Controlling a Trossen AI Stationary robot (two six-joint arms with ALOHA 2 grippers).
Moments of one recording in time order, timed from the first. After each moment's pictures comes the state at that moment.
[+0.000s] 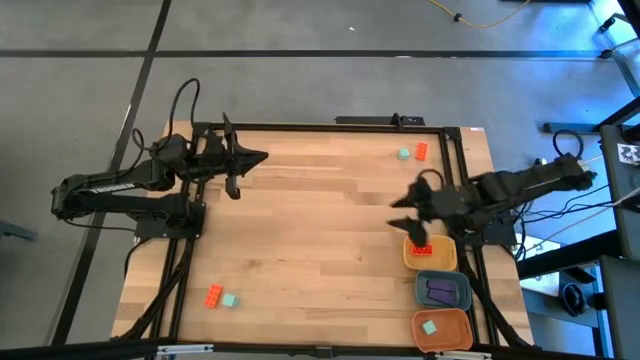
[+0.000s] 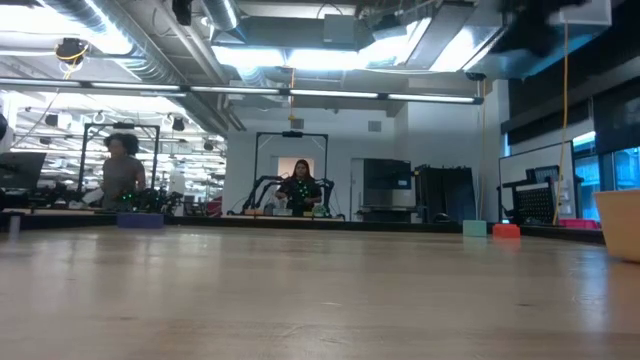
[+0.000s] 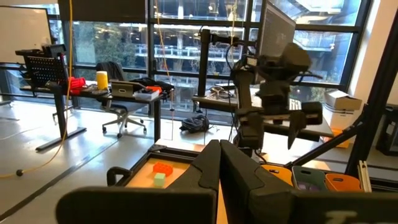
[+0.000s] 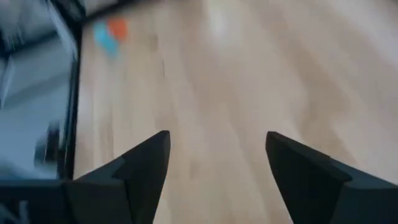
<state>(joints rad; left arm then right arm) 0.24 0.68 0.67 0.17 0.03 -0.08 0.30 0.91 0.88 -0.62 0.28 0.57</state>
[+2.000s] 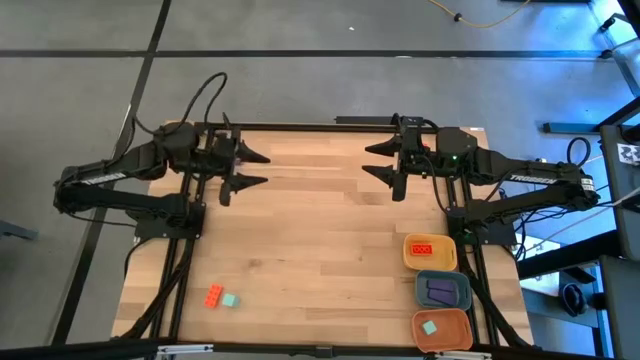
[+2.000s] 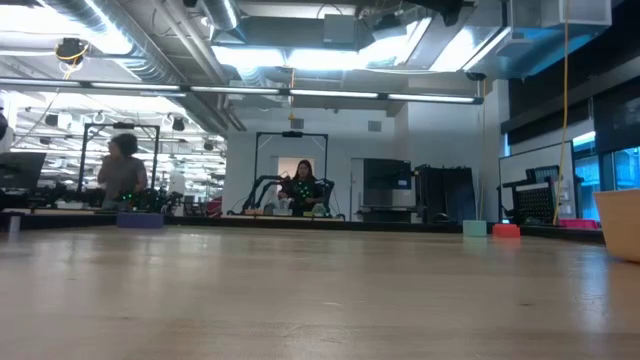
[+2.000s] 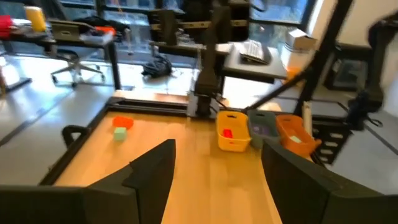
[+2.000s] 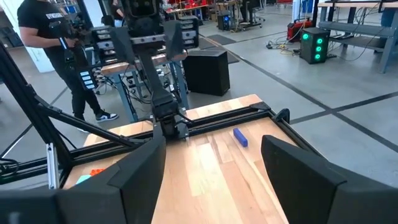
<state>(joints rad) 0.20 0.80 0.97 -0.29 0.20 -0.07 -0.12 1.02 0.99 -0.10 0.03 0.18</state>
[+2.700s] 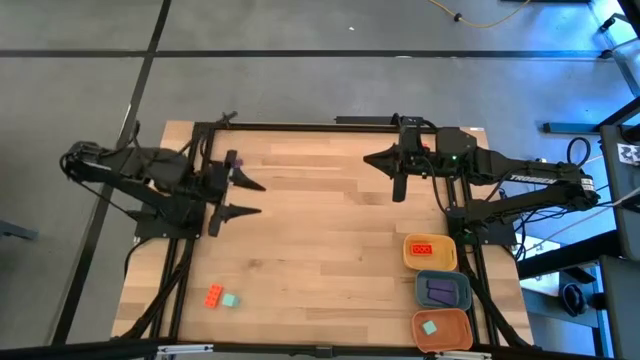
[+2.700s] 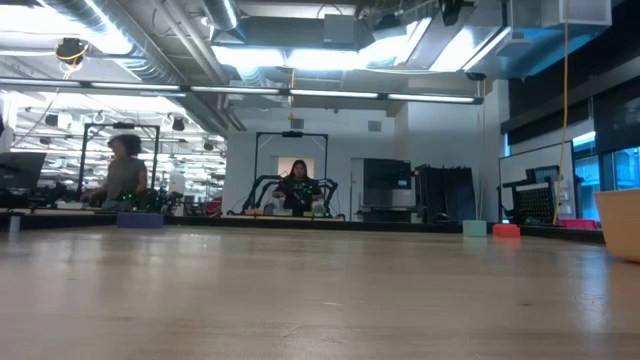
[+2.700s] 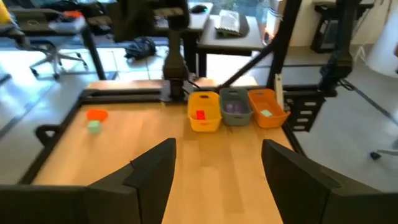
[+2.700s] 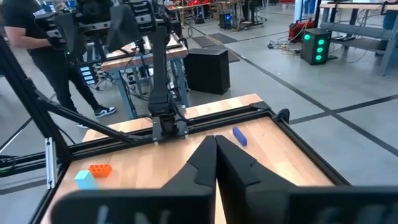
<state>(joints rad) -0.29 0.90 1.19 -0.53 -0.22 -0.09 -0.12 1.02 0.99 -0.11 0.02 0.15</state>
